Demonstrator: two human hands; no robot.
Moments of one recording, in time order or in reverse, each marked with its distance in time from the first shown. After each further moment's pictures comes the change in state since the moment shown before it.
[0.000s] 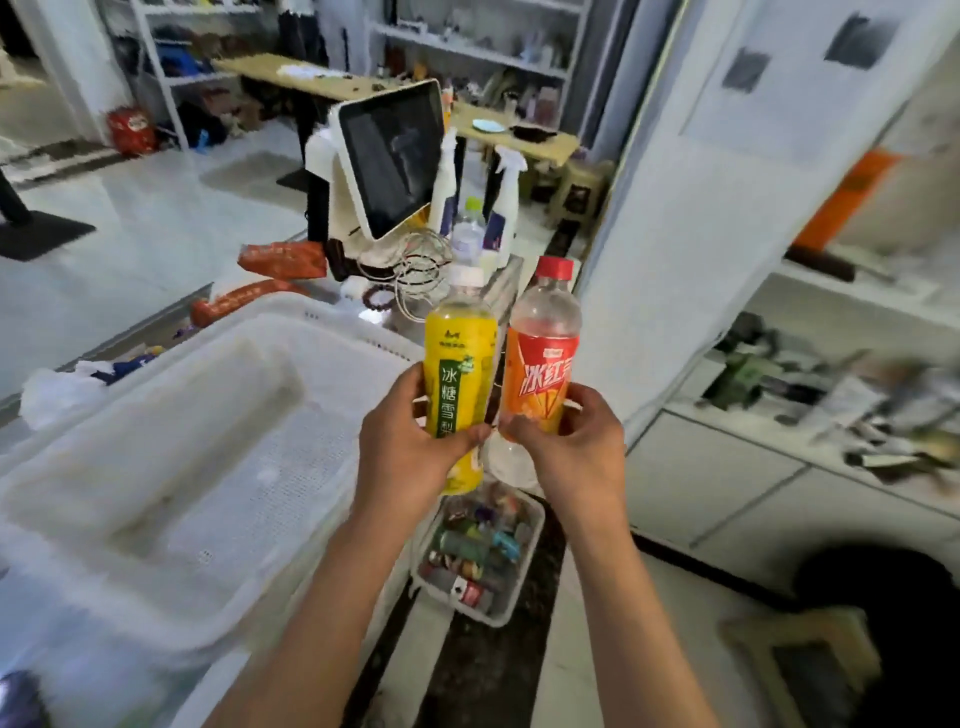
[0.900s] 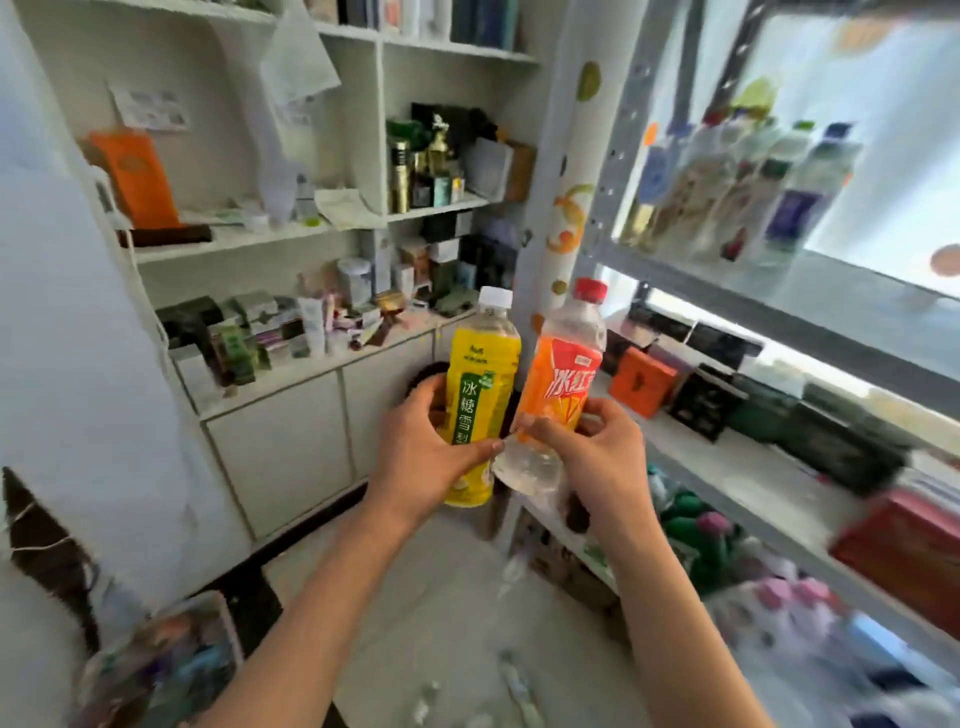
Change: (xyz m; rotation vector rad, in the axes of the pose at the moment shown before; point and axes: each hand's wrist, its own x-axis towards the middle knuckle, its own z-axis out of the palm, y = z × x) left_hand -0.320 0.219 0.269 -0.226 -1.098 0.503; right_hand -0.269 0.072 -0.435 0.136 1.059 0.199
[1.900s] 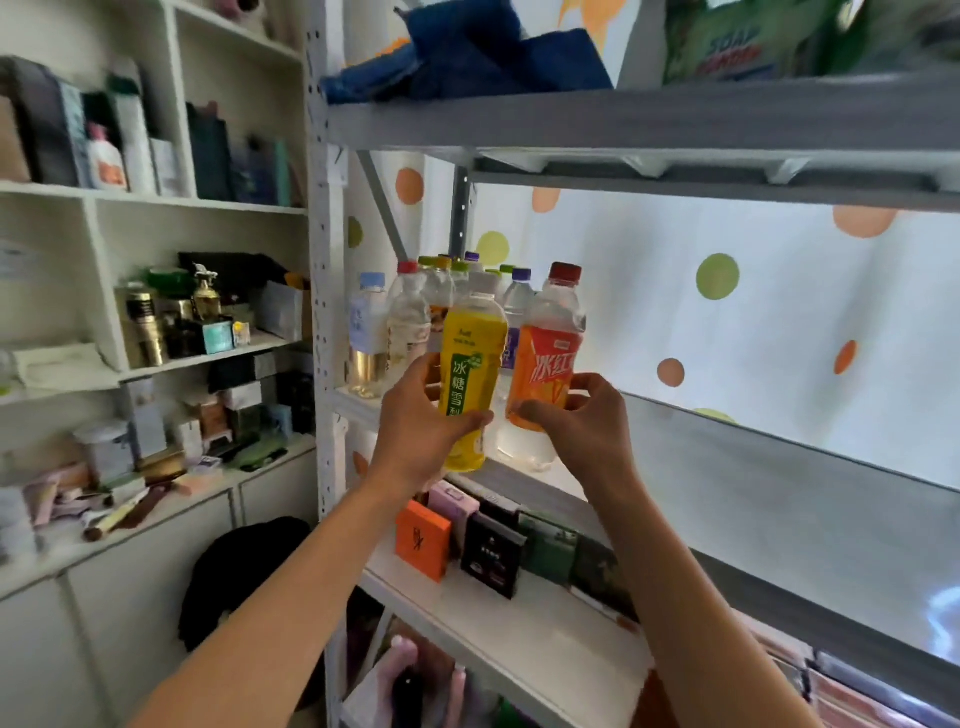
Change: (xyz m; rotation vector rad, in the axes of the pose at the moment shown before) left_hand 0.168 0.231 0.352 -0.213 -0.071 0.351; right_hand 0.262 -0.072 -0.331 -0.170 0.269 -0.284
